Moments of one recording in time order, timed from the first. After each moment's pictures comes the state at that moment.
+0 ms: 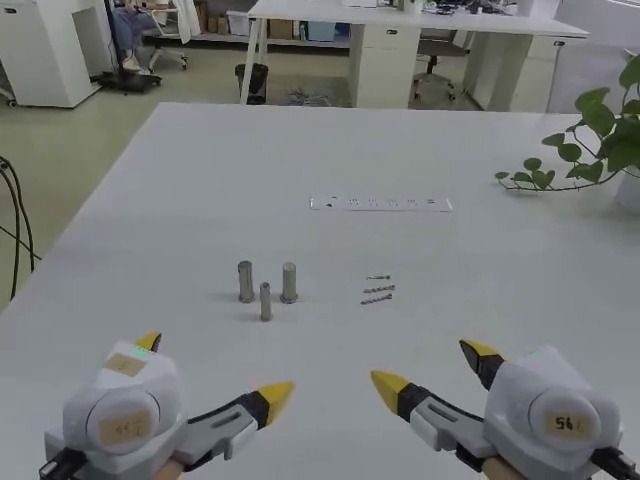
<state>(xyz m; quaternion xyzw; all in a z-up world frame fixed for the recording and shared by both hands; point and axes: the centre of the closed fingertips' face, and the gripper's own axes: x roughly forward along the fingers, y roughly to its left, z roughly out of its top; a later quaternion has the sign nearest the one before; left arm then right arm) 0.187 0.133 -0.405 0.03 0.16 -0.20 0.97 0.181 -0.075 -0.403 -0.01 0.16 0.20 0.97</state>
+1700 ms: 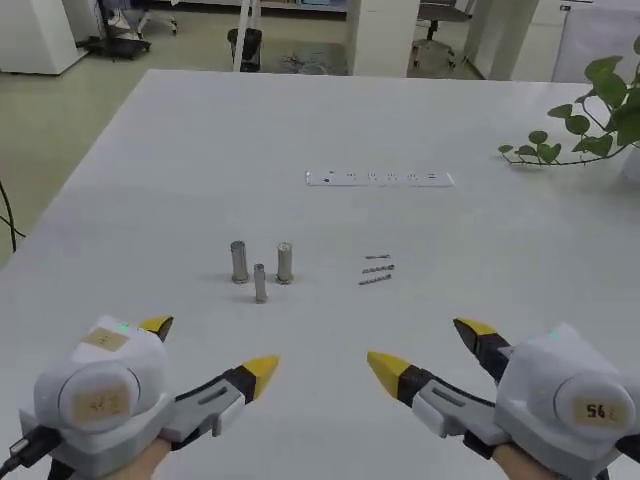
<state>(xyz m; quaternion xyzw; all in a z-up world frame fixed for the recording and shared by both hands) 0.197 0.127 -0.405 0.02 0.18 -0.22 0.96 0.183 -0.067 -0.389 0.00 0.16 0.23 0.96</state>
